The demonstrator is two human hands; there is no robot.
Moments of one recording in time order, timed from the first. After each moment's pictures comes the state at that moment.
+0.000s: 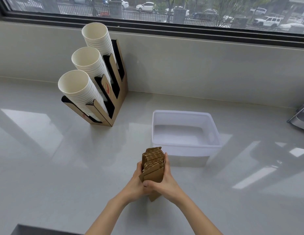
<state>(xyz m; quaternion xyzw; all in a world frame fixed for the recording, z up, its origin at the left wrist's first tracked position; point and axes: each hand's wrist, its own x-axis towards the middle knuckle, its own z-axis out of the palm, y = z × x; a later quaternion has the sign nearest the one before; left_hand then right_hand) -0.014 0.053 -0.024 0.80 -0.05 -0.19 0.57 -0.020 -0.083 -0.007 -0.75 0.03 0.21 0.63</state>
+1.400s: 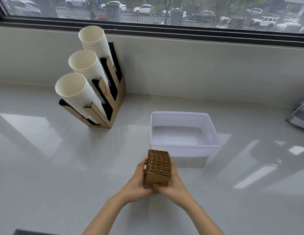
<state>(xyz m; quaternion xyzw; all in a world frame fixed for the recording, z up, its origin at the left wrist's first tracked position) -0.009 0.051 -0.018 0.81 -0.13 -0.17 0.55 -0.021 -0.104 -0.015 -0.79 -0.01 0.11 0.60</state>
